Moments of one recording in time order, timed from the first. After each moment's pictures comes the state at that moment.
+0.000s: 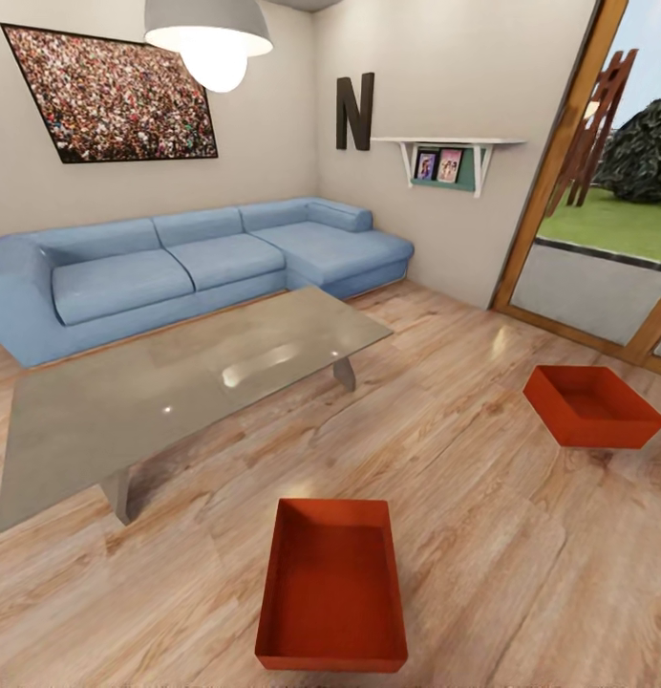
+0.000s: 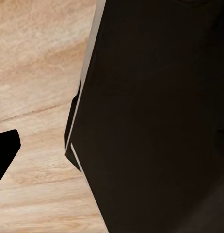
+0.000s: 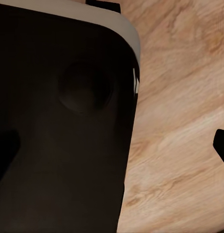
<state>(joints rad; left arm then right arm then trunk) 0.01 0.03 0.14 -0.12 0.18 0.04 0.01 -0.16 -0.01 0.15 0.03 -0.03 -0.09 -0.09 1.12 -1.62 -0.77</state>
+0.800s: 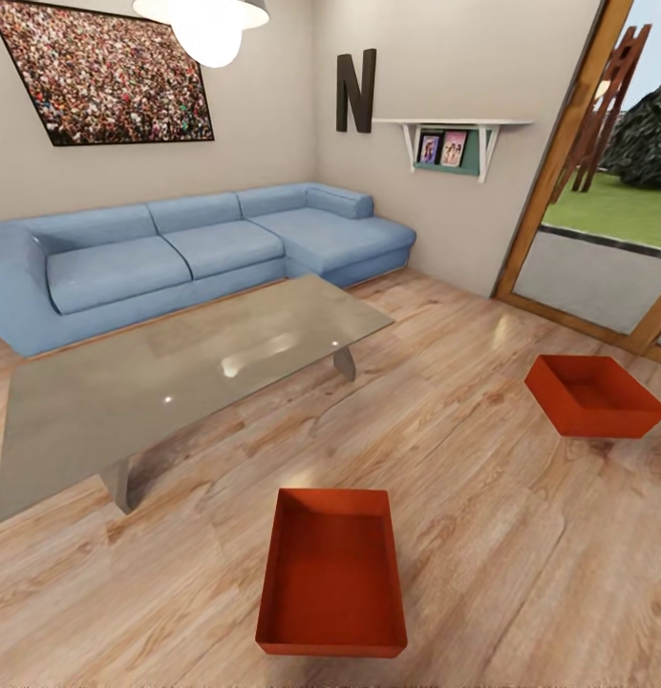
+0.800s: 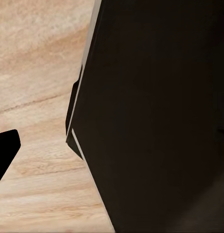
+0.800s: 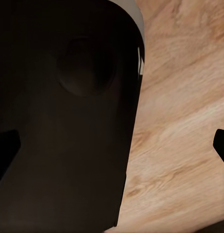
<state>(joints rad) 0.01 0.03 0.14 -0.12 0.18 0.04 0.01 -0.16 -0.01 0.15 0.03 -0.03 -0.09 -0.09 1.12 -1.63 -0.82</state>
